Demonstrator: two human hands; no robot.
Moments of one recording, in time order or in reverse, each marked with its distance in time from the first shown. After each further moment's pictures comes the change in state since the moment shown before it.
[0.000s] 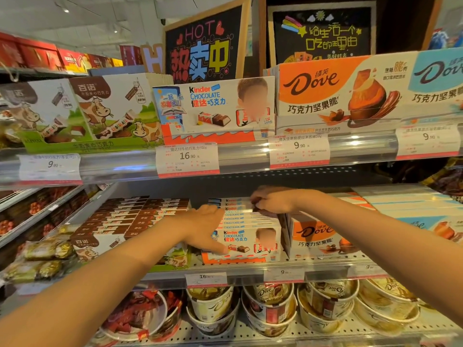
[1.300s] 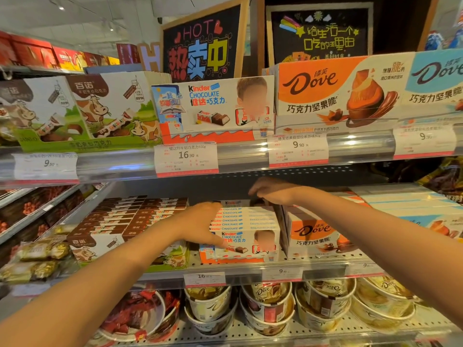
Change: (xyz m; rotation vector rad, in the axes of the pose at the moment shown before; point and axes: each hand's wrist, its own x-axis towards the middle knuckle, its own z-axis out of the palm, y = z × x) left_hand 0.006 -0.005 0.003 -0.247 0.151 0.012; right_hand 0.006 0.006 -0.005 0.216 0.062 0.038
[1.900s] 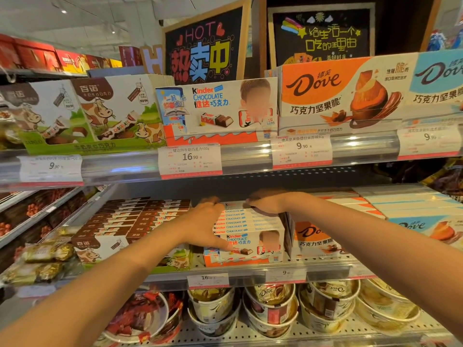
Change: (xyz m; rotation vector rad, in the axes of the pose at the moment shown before) left_hand -0.003 0.003 0.000 0.064 0.025 -0.035; right_hand 0.007 -0.011 0.019 -0.117 -0.025 0.009
